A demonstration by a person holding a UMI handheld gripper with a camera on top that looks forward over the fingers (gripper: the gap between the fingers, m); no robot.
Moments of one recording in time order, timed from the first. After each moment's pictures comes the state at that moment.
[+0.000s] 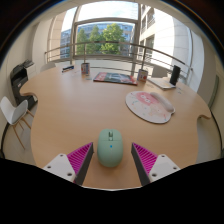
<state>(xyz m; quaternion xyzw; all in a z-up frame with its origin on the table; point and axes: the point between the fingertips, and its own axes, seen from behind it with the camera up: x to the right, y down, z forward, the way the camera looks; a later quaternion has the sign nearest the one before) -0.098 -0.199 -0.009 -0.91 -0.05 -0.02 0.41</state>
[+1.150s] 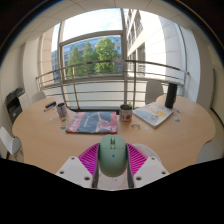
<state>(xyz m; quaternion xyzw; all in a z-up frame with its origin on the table) 0.016 0.031 0.116 -0.87 0.00 0.02 0.49</state>
